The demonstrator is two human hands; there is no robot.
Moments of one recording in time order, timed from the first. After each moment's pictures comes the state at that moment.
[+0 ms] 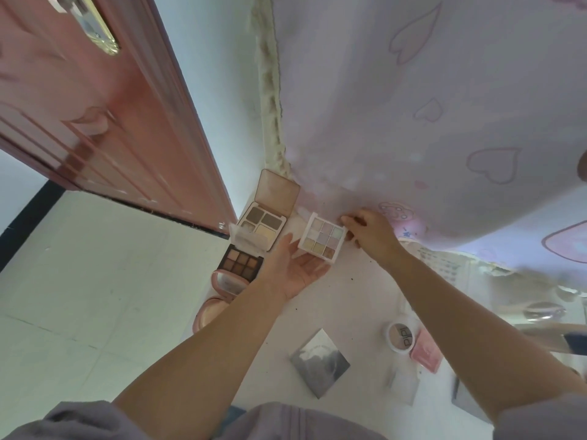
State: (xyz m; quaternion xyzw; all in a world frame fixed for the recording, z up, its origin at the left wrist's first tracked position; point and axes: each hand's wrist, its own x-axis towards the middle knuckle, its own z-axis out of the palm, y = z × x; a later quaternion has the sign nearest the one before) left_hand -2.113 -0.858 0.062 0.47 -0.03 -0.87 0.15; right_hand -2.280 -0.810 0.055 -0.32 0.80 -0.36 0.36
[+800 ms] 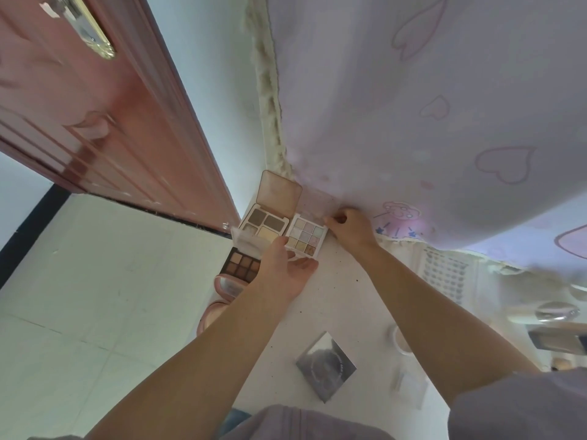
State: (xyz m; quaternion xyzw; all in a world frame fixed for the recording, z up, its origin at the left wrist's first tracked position) left_hand -2.113 -0.868 0.075 0.55 0.02 -0.82 0.19; right_hand -2.261 -0.845 0.026 -0.30 0.86 -0.26 0.33
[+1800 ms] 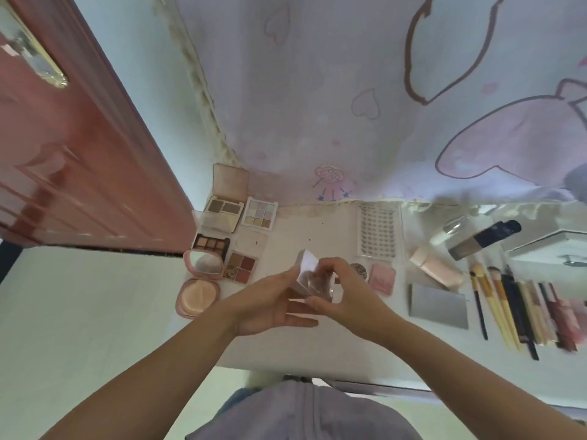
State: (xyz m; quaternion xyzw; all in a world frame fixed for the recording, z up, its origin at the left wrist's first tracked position) left_hand -2.042 -0.763 0.115 0.26 -0.40 -0.87 -0.16; right_hand -2.162 -0.623 0.107 -0.43 0.78 -0.34 0.29
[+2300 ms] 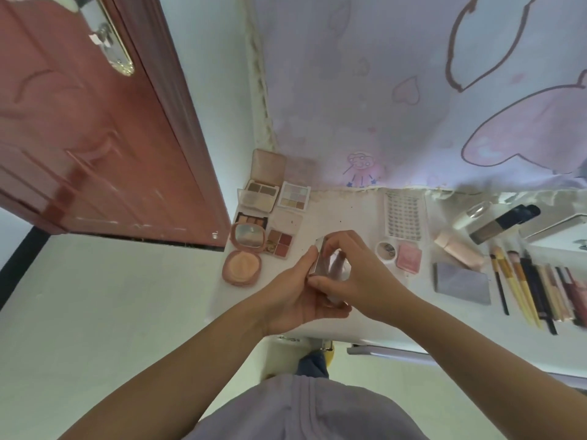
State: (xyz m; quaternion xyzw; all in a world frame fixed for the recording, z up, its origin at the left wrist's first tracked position) left_hand -1.974 -0.743 0.144 0.23 -0.31 -0.92 -0.11; right_hand -2.082 -0.643 0.171 -0.49 0.76 -0.35 0.25
